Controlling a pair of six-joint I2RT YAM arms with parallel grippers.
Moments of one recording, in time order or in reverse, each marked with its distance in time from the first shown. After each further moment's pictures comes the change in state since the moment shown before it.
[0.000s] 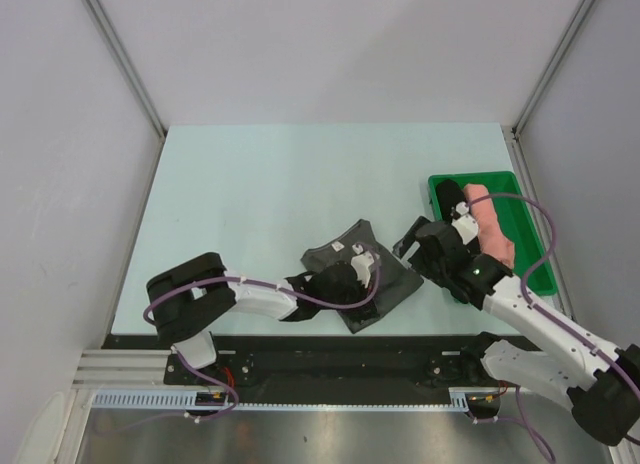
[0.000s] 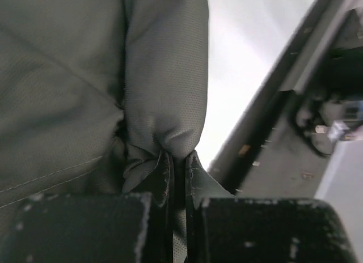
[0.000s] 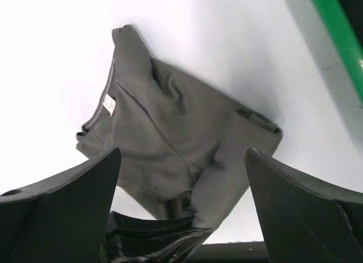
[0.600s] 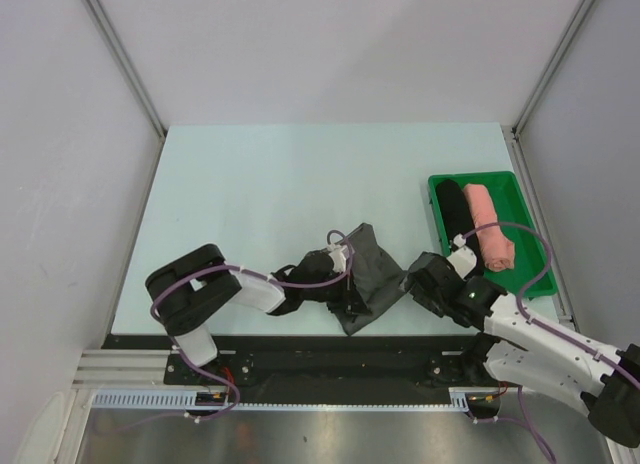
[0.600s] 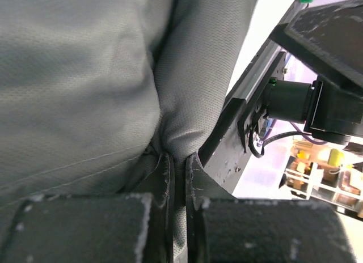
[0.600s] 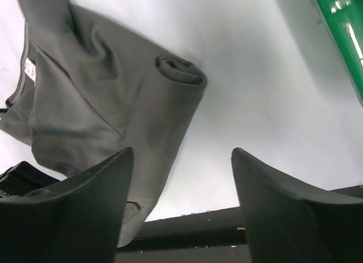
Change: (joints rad) left arm 0.167 0.022 -0.163 0.238 0.282 -0.457; right arm 0.150 -0.135 -0.205 -0.115 0.028 0.178
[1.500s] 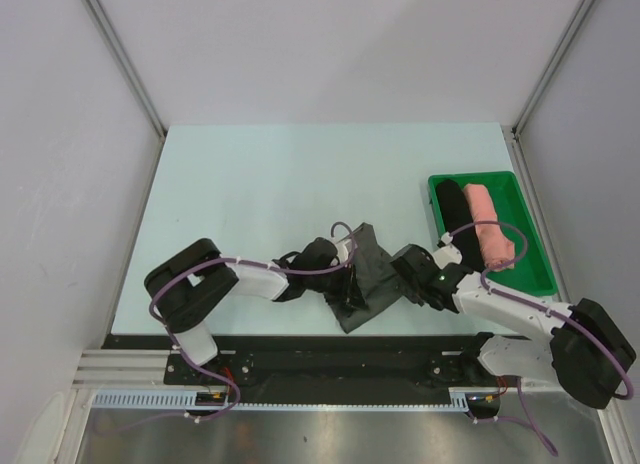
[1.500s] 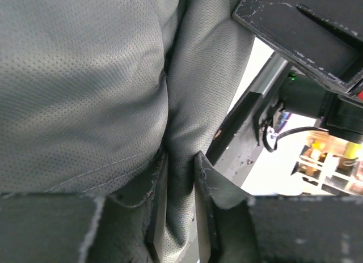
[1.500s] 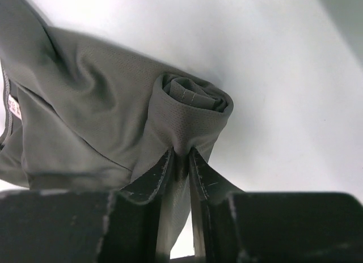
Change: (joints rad) left arm 0.071 0.013 0.110 -0.235 0.086 0.105; right arm -0.033 0.294 0.009 0.187 -0.013 0.131
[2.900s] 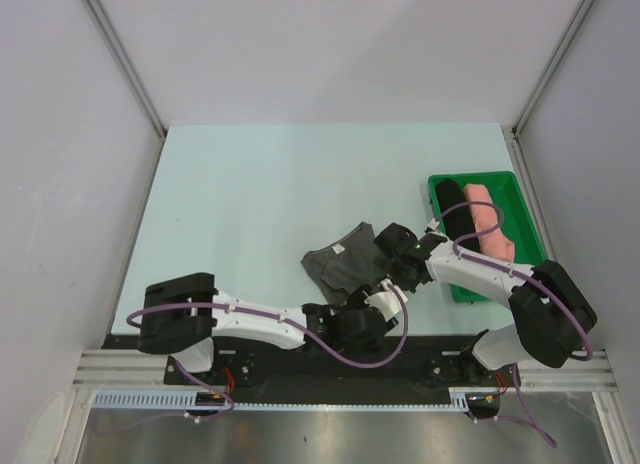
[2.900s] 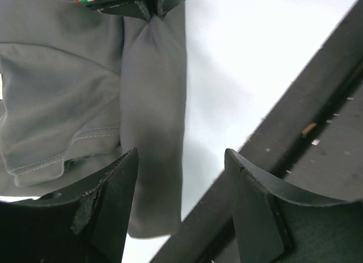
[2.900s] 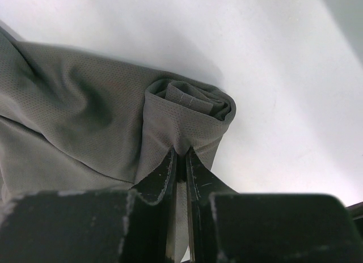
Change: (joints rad) left arm -0.557 -0.109 0.180 -0.338 -0.999 0.631; right arm -0.055 0.288 0.260 -0.187 -0.046 -0.011
